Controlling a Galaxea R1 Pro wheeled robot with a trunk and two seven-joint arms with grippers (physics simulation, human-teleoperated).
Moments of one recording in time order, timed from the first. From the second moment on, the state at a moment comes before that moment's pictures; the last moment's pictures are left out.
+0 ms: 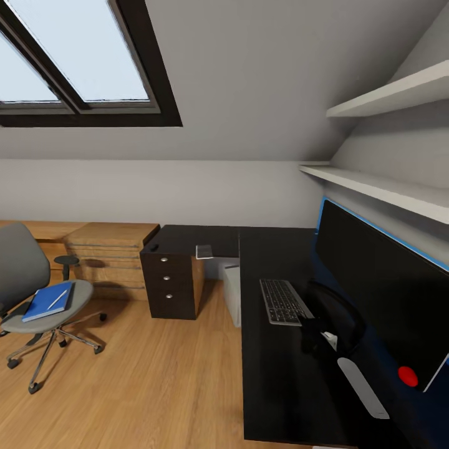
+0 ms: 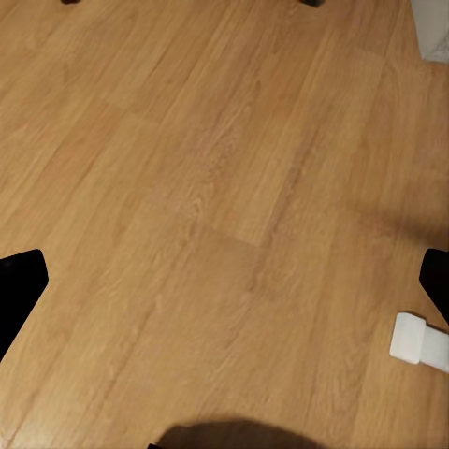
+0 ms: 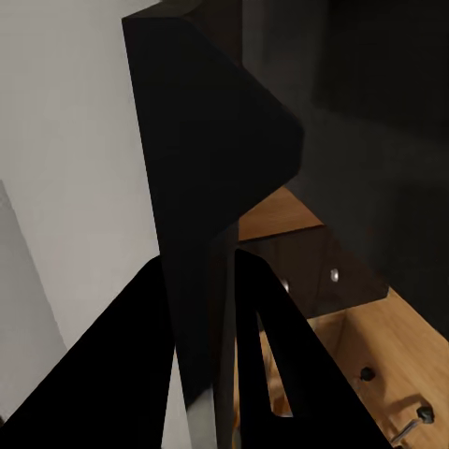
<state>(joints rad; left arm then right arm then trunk) 0.23 0.35 -0.60 -1.37 0.77 -0.11 0.64 -0.37 -0.06 0.01 -1.07 -1.68 0.09 -0.14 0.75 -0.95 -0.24</state>
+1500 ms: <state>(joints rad) 0.23 0.34 -0.61 -1.37 0.77 -0.11 0.64 -0.37 -0.06 0.01 -1.07 -1.68 0.03 -0.14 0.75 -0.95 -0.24</state>
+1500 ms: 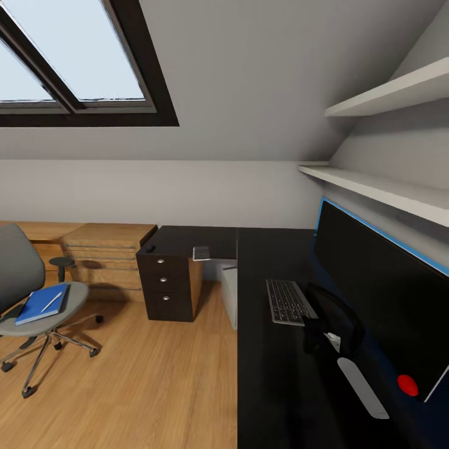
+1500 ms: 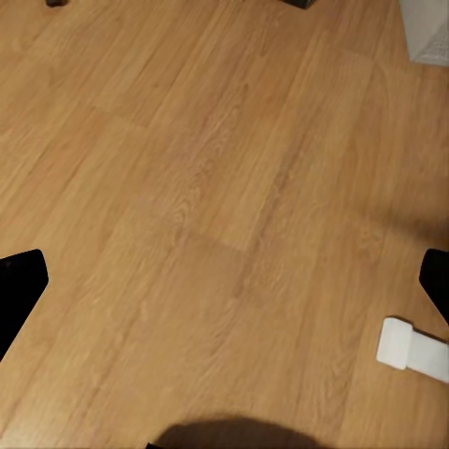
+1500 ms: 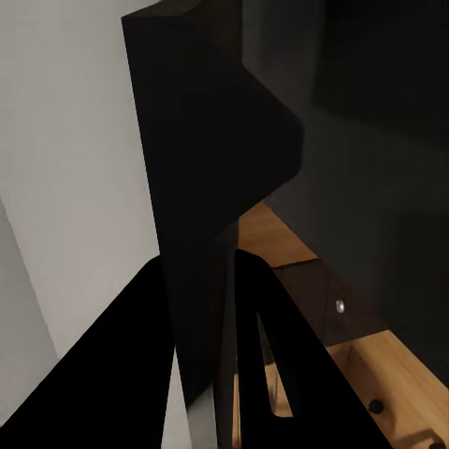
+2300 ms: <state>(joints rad) 0.23 0.28 -0.61 -1.39 0.77 -0.10 0.64 -0.37 -0.06 0.01 -1.08 -1.67 0.03 0.01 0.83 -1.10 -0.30</state>
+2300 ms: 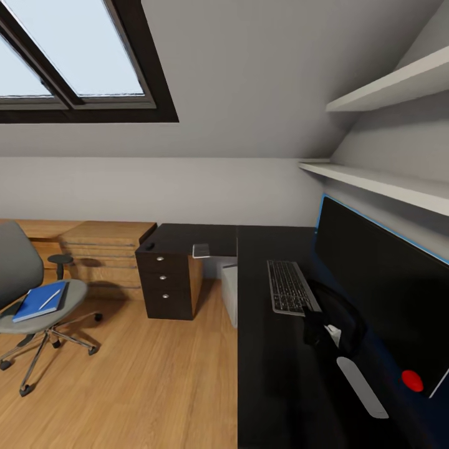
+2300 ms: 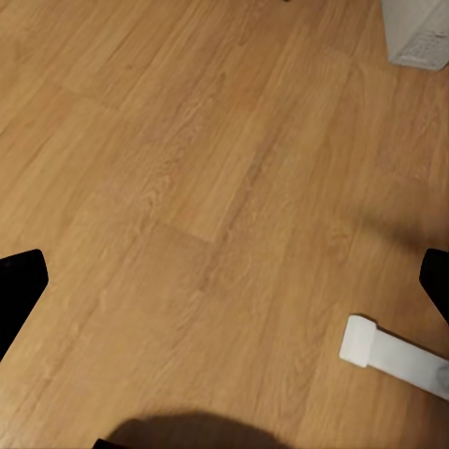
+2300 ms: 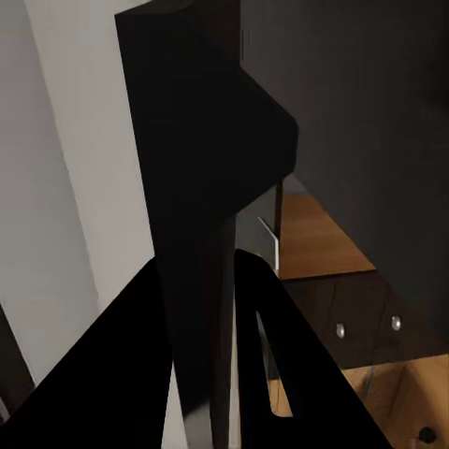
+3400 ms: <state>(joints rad) 0.23 0.28 -0.61 -1.39 0.77 -0.10 0.65 -0.37 -0.06 0.02 -1.08 -1.67 0.03 0.01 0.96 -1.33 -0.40</state>
